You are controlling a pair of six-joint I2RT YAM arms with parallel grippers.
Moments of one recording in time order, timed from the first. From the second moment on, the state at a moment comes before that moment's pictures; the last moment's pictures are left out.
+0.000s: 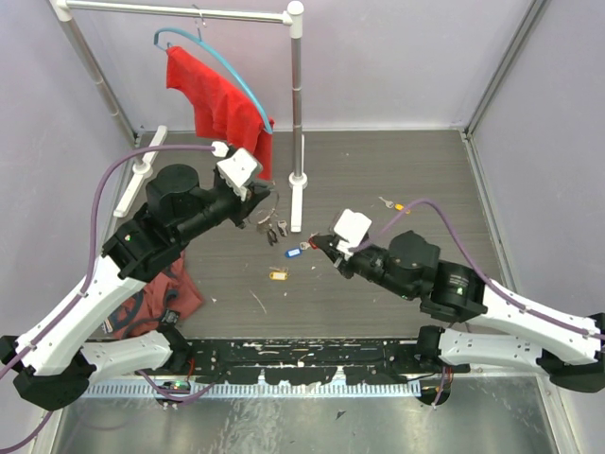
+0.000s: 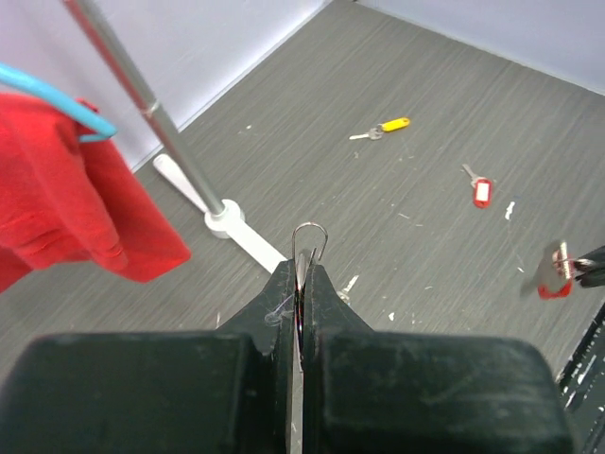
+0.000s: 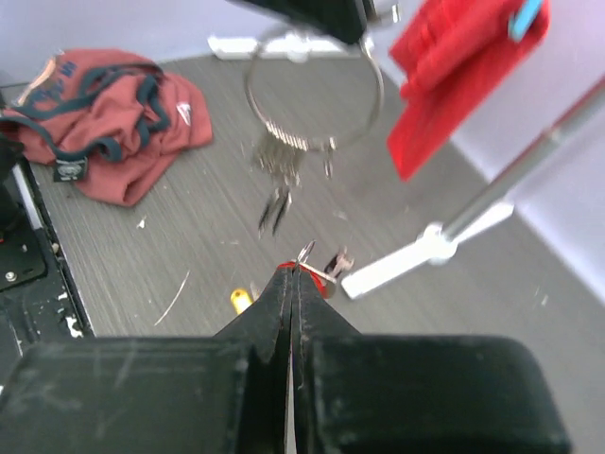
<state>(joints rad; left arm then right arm) -0.80 1.04 1.32 -0.47 0.00 0.16 1.20 0.84 0.99 -0.30 0.27 -0.14</state>
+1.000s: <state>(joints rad) -0.84 1.04 1.39 -0.44 0.30 0.22 1.20 1.02 1.32 -0.45 0.05 -0.76</state>
